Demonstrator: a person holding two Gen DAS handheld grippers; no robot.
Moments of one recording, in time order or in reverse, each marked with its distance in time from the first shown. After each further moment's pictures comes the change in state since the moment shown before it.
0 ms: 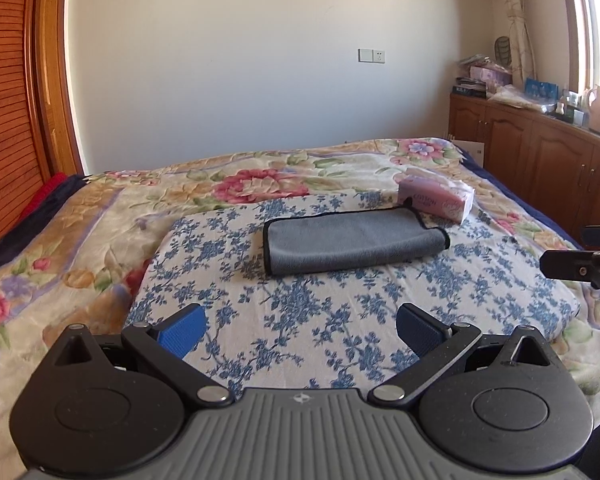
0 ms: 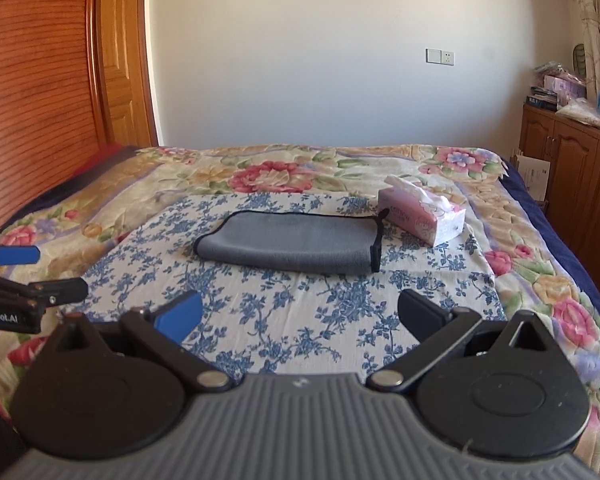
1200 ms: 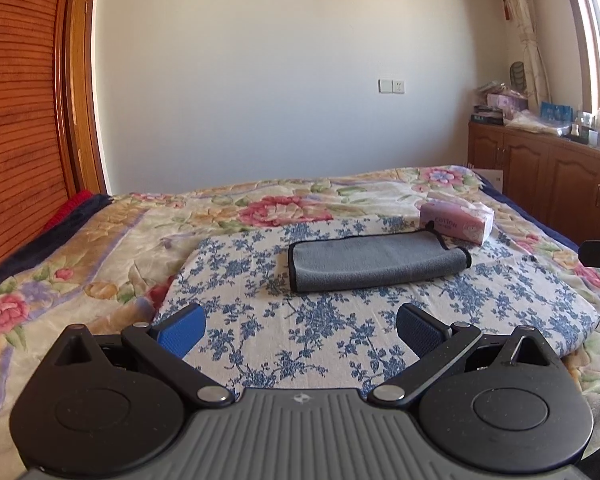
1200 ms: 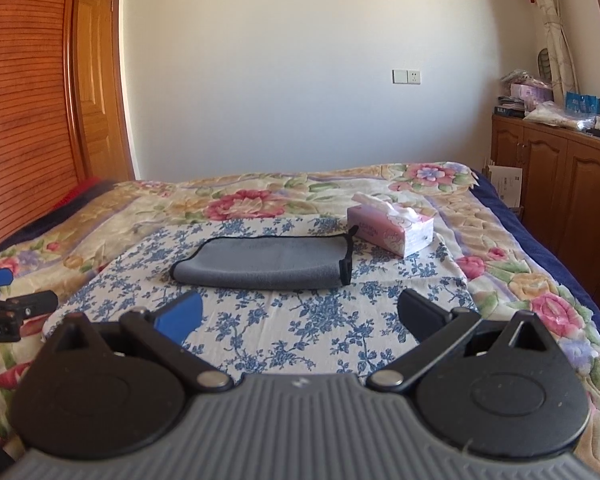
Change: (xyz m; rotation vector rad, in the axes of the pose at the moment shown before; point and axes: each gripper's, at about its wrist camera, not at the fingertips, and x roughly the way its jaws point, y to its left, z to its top) left arm -0.010 0.007 -0.019 -0.016 -0.120 0.062; right arm -0.015 -0.014 -0.014 0.068 -0.107 -0.062
